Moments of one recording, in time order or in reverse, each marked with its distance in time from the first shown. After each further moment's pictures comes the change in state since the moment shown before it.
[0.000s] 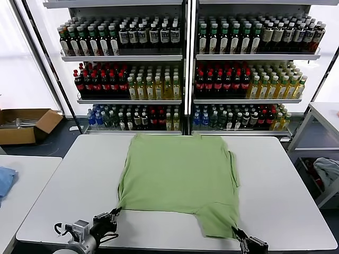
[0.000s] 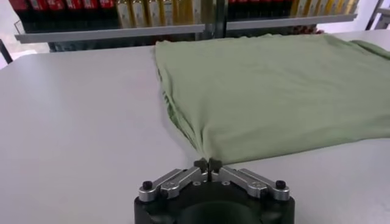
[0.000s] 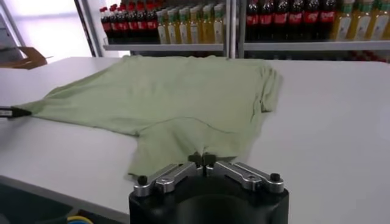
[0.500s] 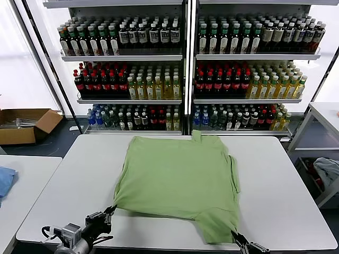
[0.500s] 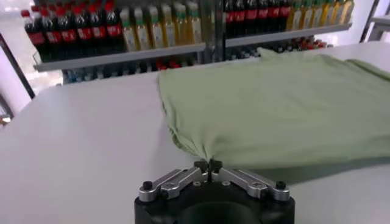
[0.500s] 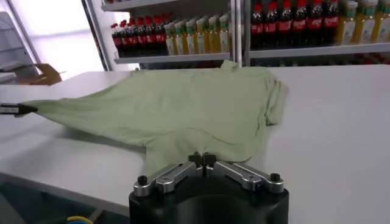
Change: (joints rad) left arm 0.071 0.016 -0.056 -0.149 0.012 -0.001 -0.001; right arm 0.032 -0.003 -0.007 0.026 0.114 0.039 0.017
